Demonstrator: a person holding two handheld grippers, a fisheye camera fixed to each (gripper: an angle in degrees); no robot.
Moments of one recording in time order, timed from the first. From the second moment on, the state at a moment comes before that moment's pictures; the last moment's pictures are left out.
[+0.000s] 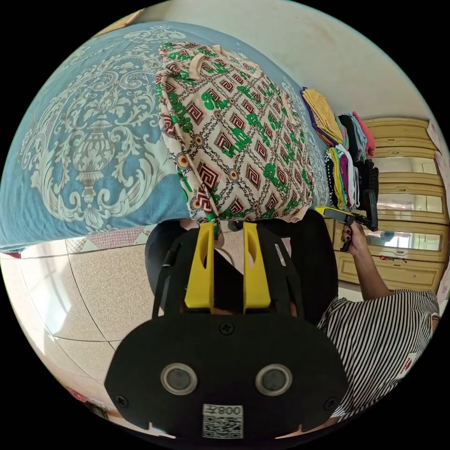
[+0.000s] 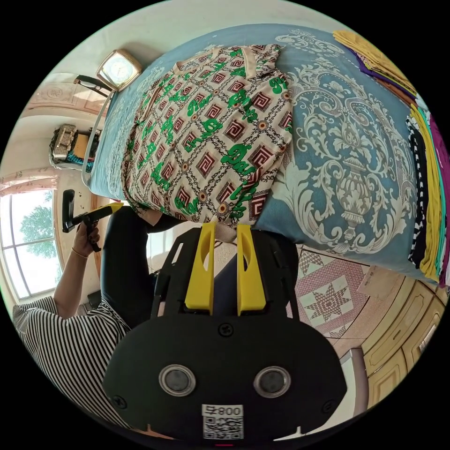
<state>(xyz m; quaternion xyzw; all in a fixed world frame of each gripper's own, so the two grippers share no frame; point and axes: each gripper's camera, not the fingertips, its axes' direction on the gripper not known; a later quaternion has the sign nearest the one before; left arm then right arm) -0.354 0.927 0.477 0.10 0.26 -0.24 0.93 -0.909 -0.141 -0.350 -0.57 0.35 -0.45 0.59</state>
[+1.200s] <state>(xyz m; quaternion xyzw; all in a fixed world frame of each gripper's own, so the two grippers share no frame) -0.265 0.896 0.430 0.05 0.27 -0.22 0.94 -0.819 -0.207 -0.438 -0.58 0.35 -0.36 0.64</state>
